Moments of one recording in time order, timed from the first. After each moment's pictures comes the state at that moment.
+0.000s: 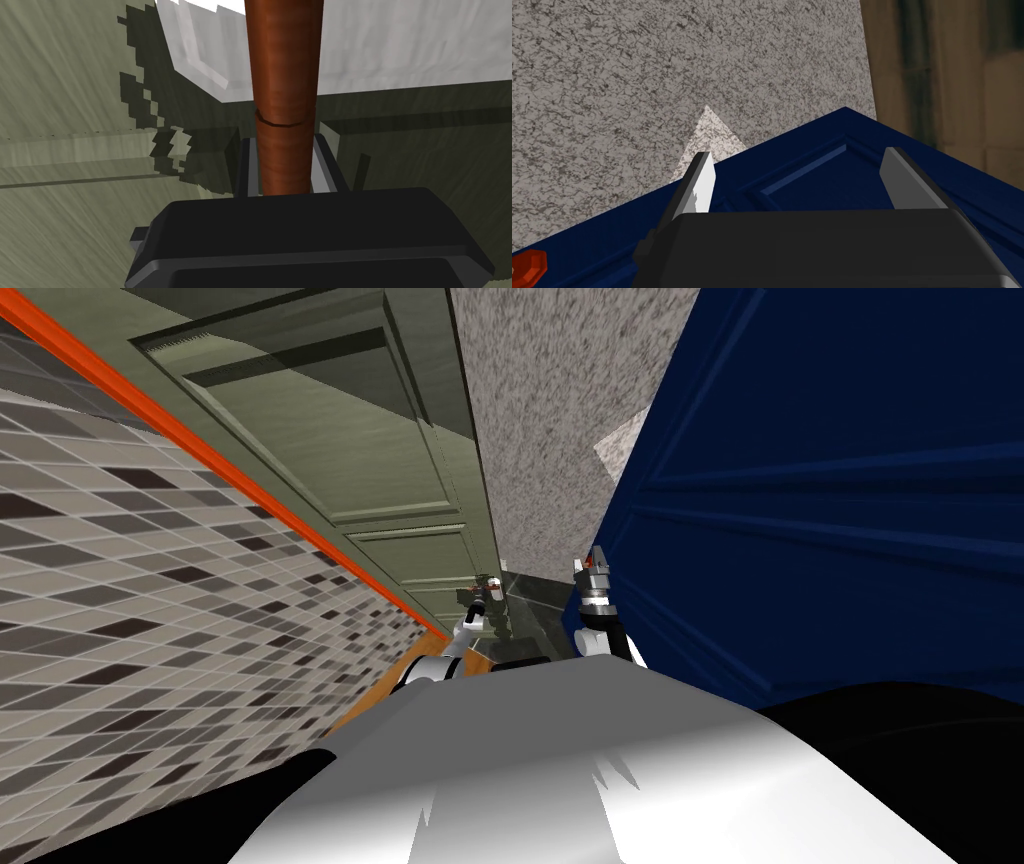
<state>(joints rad) -0.51 0.10 -0.03 -0.60 0.05 -0.48 0.09</state>
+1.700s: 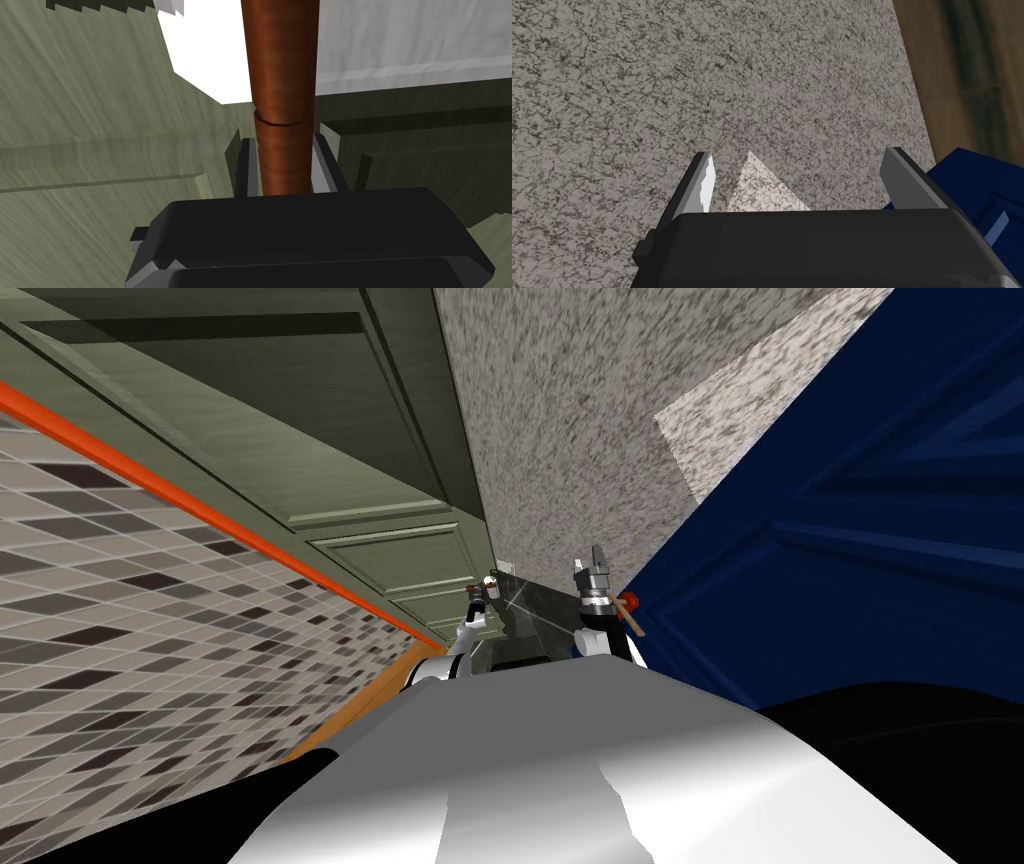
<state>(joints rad) -0.52 0.02 0.16 -0.61 0.09 -0.47 -0.11</state>
